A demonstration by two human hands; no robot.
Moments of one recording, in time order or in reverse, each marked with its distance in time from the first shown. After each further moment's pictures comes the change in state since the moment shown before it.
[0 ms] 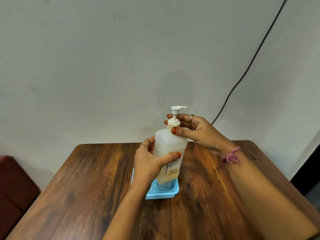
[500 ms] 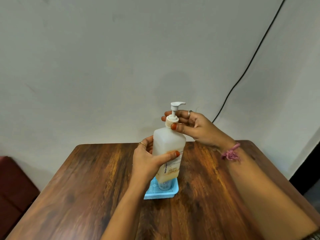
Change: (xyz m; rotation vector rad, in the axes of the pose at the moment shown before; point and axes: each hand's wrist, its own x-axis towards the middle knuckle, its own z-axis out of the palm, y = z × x) left_hand 0.000 0.000 -0.003 -0.048 -0.006 -0.027; right_hand 0.003 -0.009 0.001 -0.067 -0.062 -0.068
